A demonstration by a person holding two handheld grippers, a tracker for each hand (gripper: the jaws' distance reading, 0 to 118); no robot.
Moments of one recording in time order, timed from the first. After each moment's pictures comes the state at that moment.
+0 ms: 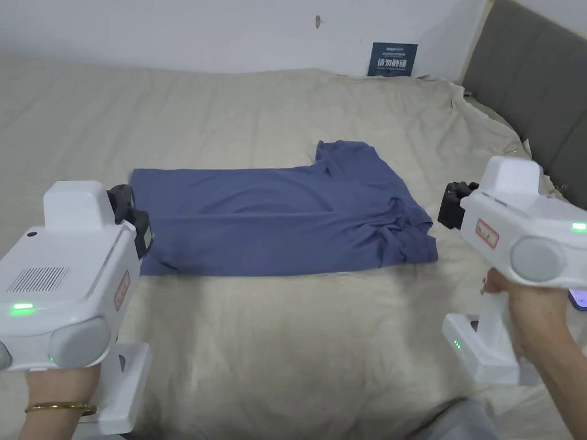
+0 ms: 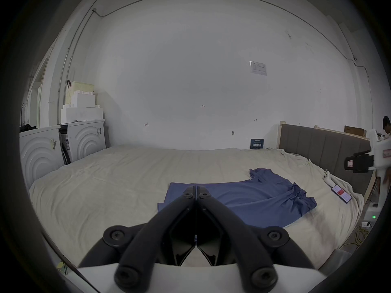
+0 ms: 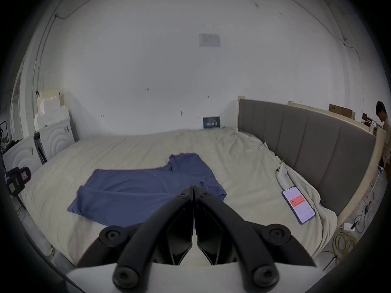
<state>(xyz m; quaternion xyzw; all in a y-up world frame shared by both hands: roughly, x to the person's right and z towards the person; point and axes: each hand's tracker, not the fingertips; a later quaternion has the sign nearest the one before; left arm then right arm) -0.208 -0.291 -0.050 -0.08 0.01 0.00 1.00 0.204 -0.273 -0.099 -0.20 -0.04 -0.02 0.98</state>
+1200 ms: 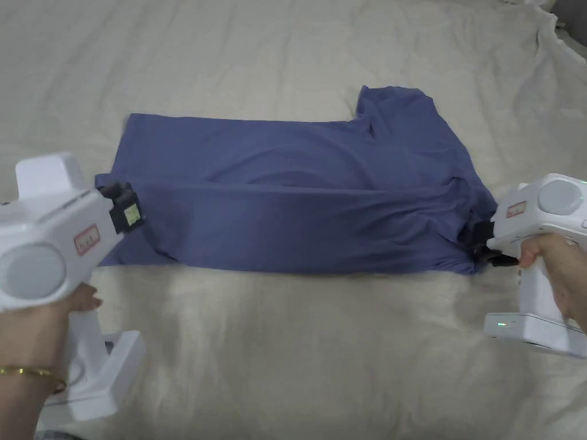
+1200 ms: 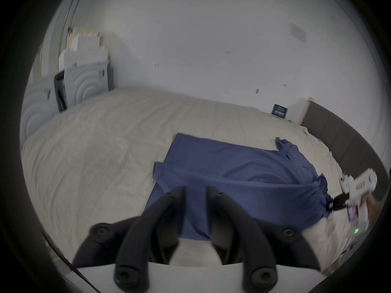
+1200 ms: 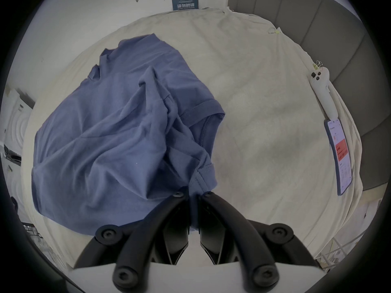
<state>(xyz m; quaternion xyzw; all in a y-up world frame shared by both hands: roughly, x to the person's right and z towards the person) -0.252 -0.343 -0.205 -0.31 0.06 0.12 0.94 0.265 -0.402 -0.294 -0.55 -0.10 -0.10 0.82</state>
